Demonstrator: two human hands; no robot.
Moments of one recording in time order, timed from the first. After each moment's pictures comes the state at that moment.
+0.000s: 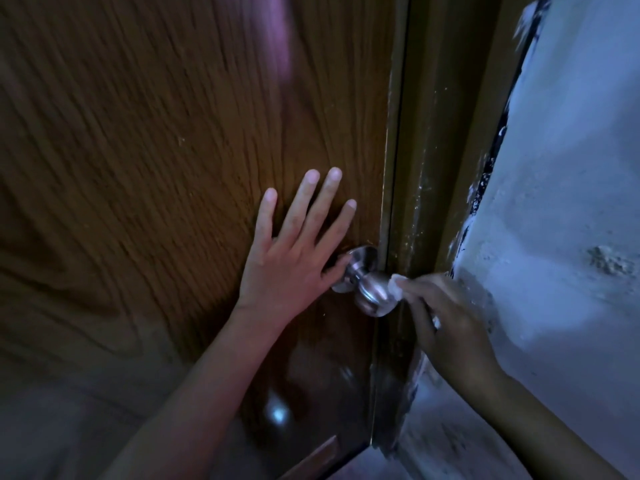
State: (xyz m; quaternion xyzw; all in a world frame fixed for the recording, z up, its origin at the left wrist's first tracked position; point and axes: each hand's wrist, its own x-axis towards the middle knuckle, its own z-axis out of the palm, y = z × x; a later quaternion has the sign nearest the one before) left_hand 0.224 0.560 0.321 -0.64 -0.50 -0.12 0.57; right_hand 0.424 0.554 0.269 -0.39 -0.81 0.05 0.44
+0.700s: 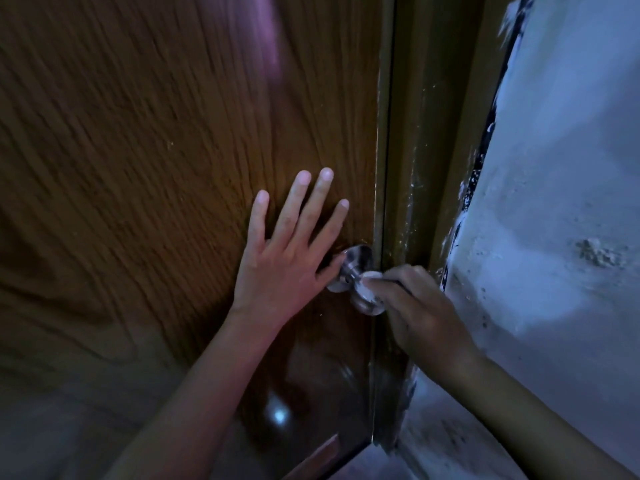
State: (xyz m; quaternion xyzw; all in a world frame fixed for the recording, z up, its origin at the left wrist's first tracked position) left_hand 0.224 0.558 0.320 -0.65 -0.49 -0.12 0.57; right_hand 0.408 0.555 0.281 -0.35 -0.86 -0.05 0.38
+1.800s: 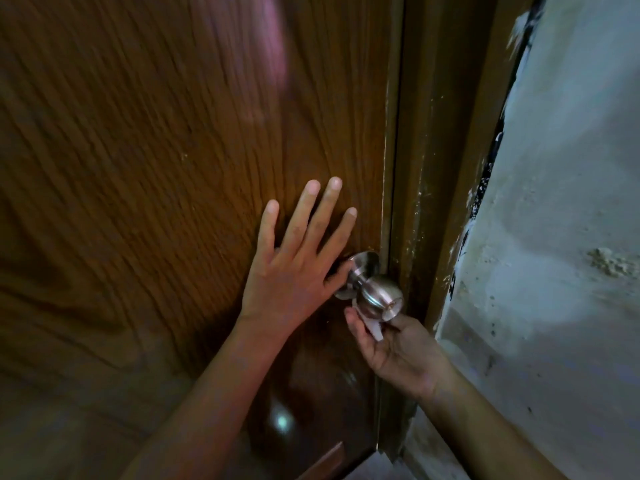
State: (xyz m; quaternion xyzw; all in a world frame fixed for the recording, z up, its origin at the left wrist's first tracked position) left_hand 0.223 0.558 0.320 -0.65 -0.49 -0.12 0.57; right_hand 0.376 0.555 0.264 -0.25 -0.02 0.88 0.40
